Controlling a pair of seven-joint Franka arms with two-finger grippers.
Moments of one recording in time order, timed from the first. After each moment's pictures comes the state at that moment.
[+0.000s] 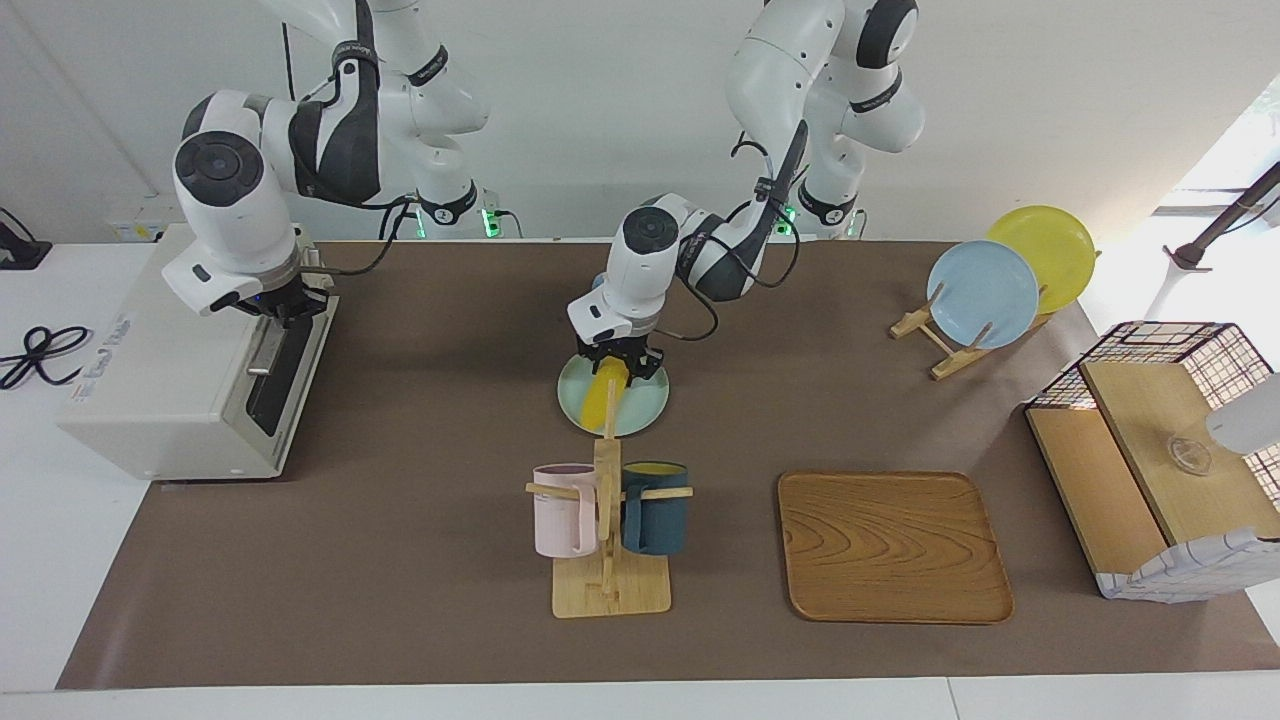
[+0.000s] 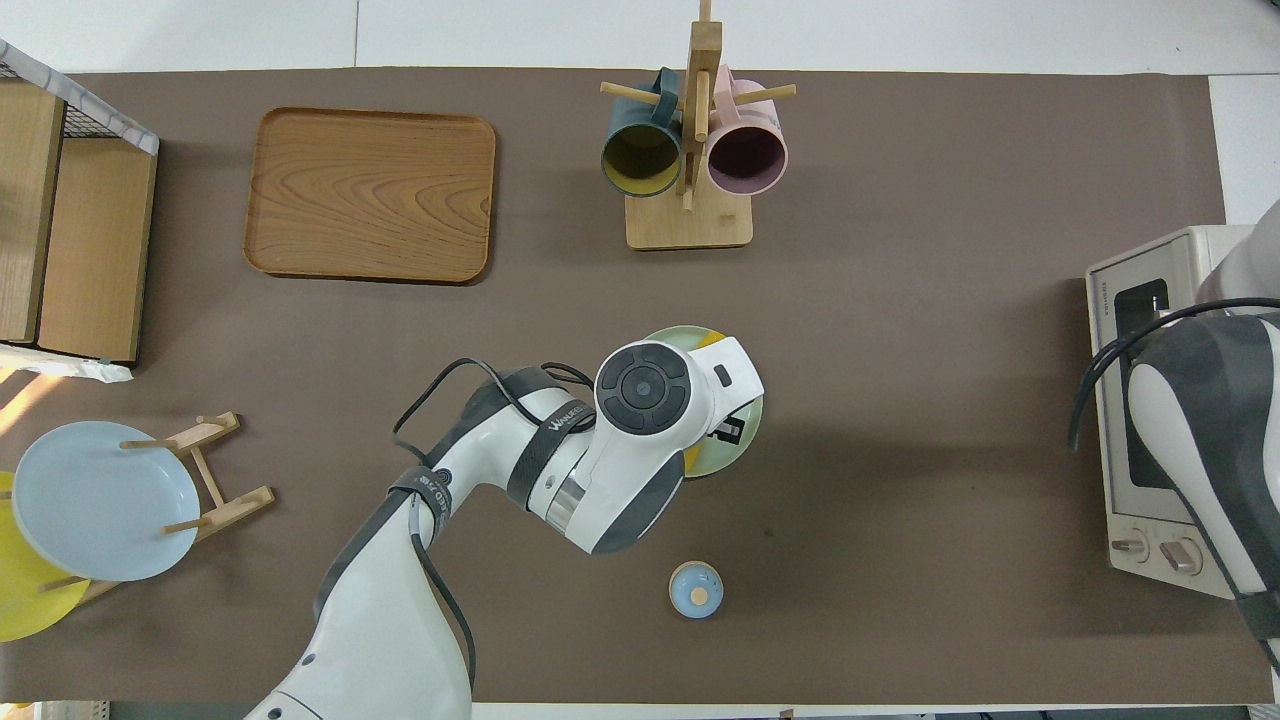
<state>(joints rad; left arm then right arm) -0.81 0.43 -0.02 -1.83 -0.18 2.35 -0.31 -0.04 -0.02 -0.01 -1.91 -0.33 1.66 -0.02</state>
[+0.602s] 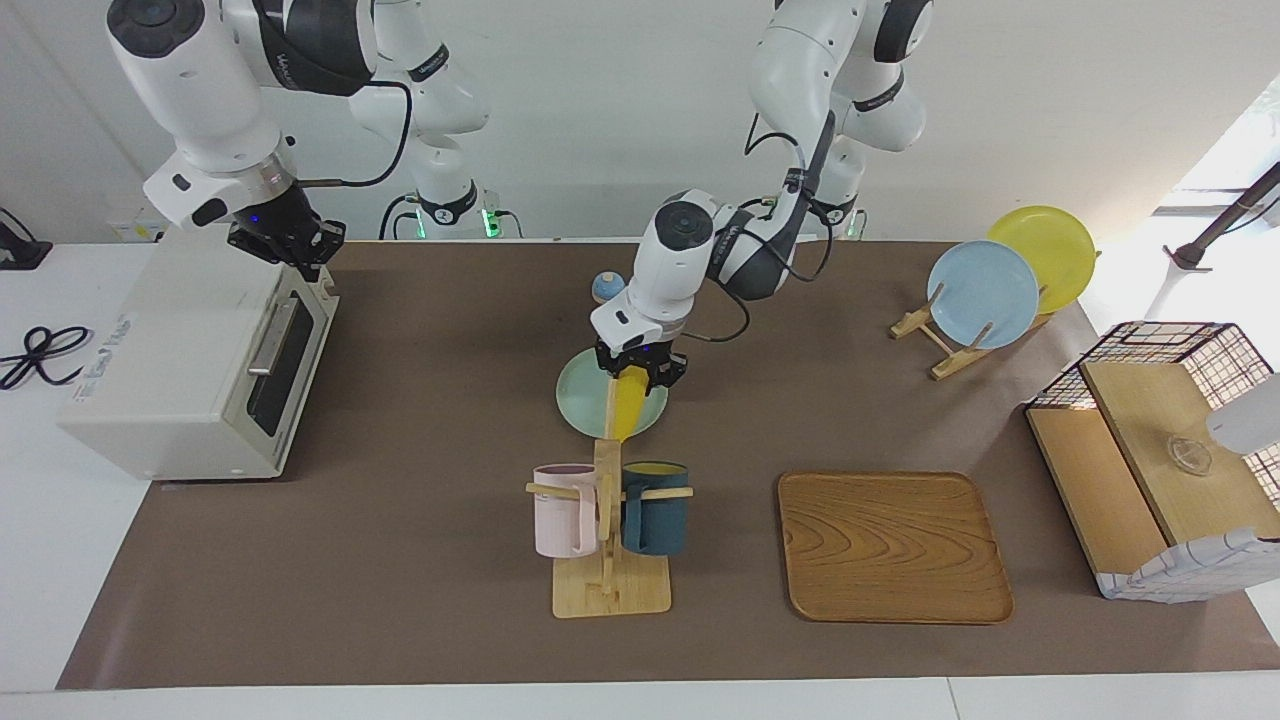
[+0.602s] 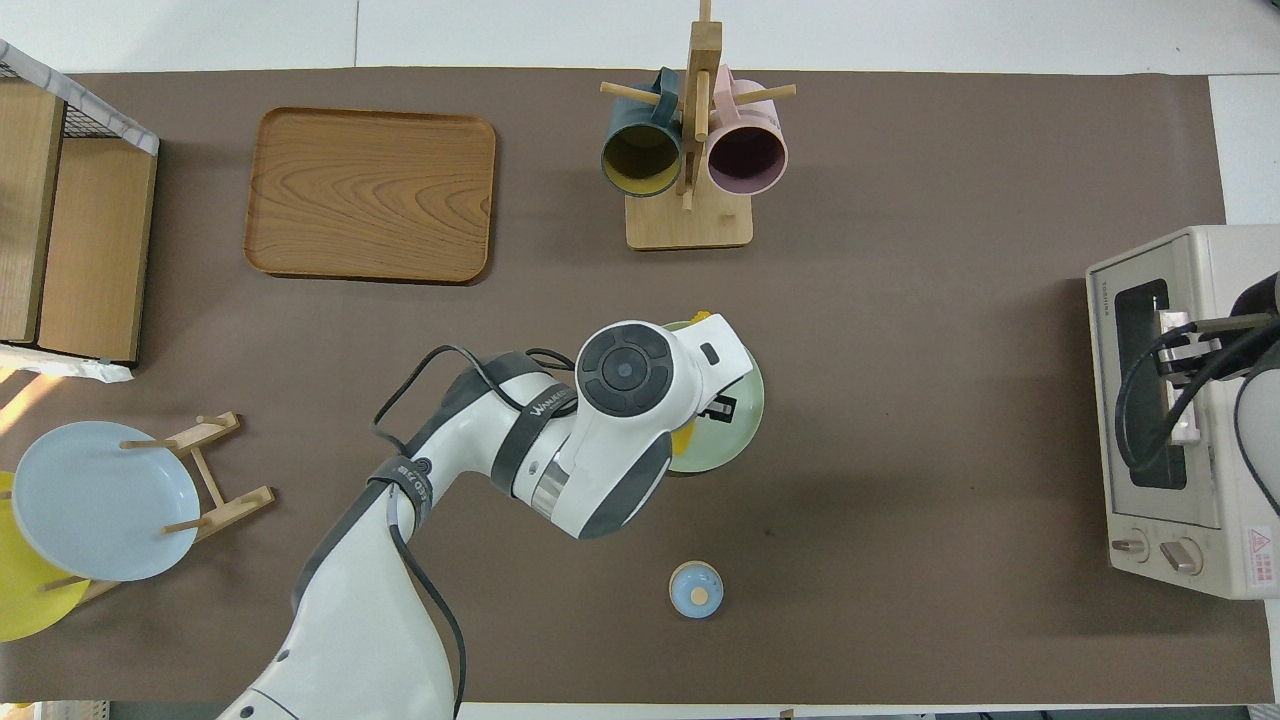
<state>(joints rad) -0.71 0.36 0.01 -1.76 -0.18 2.24 -0.33 -0.02 -0.07 0.00 -1.74 -0.05 1.54 -0.05</state>
